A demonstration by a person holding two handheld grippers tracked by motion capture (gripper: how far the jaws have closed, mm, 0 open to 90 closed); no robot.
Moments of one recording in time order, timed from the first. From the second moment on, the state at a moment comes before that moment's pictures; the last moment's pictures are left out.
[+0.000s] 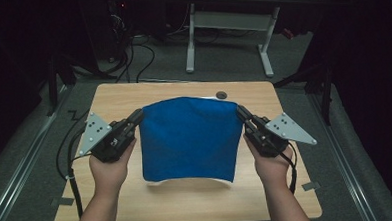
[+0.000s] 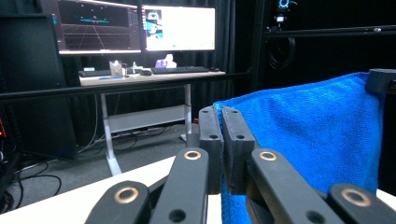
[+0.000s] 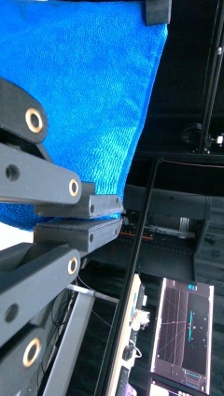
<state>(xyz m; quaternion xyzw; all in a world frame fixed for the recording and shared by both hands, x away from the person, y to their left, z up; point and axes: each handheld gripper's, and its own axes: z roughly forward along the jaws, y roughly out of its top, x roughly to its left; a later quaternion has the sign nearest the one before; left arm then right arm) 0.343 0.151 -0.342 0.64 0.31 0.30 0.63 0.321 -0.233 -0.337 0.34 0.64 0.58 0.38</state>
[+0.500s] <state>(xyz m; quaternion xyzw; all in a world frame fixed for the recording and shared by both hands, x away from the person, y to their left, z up) 0.397 0.158 -0.324 0.65 0.32 0.31 0.61 0.362 -0.242 -0.313 0.36 0.63 0.58 0.38</state>
